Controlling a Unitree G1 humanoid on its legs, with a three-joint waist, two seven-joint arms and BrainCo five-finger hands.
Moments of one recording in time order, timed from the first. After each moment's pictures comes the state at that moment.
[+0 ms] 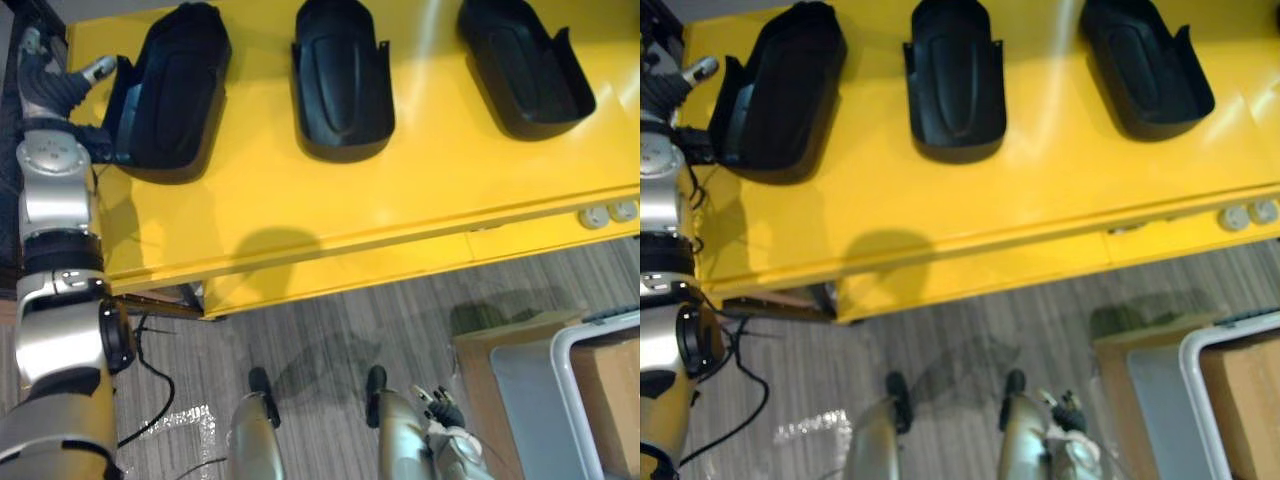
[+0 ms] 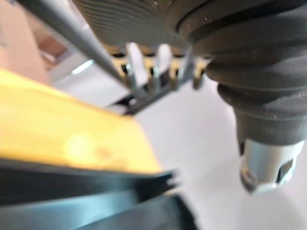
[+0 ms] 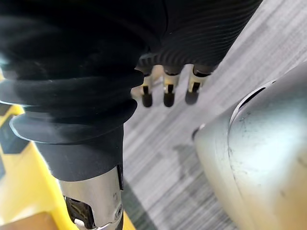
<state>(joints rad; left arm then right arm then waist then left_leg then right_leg) -1.14 0.69 0.22 0.73 0.11 0.09 0.16 -0.02 0.04 -0.36 0.85 0.24 -0.07 -0.02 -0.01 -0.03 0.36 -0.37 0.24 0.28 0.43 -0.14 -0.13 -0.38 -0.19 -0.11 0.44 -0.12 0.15</state>
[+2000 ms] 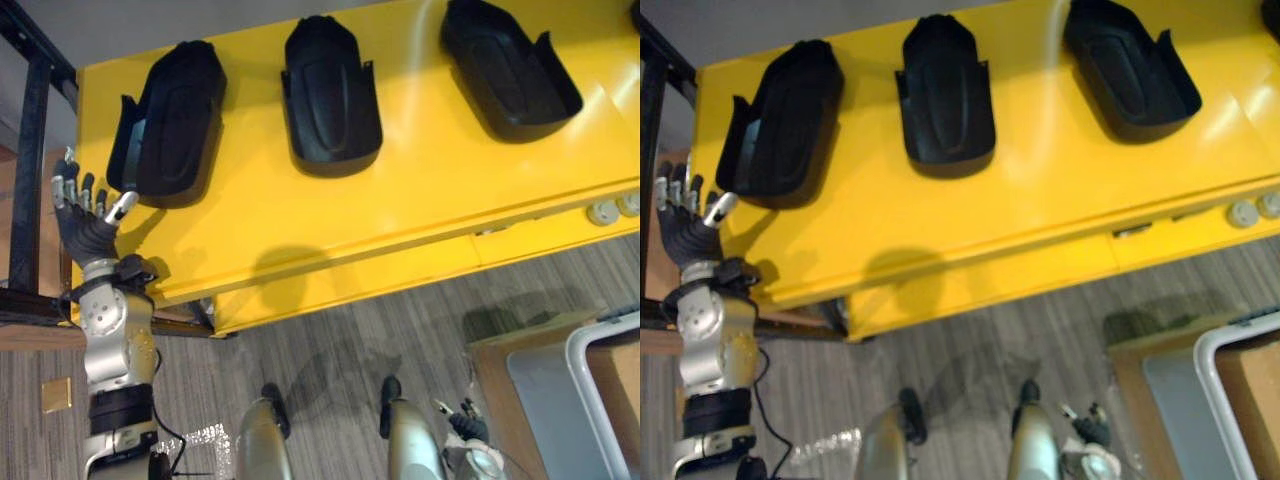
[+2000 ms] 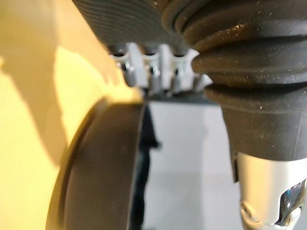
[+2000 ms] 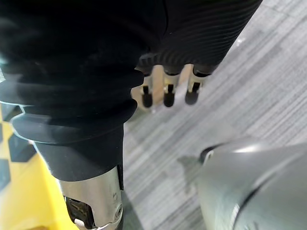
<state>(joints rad) -0.33 0.38 0.32 0.09 -0.59 -0.17 0.20 0.04 -0.02 -0.39 0.83 0.12 -0.10 -0.09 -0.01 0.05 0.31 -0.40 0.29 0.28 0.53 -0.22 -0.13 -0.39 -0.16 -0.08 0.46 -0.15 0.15</state>
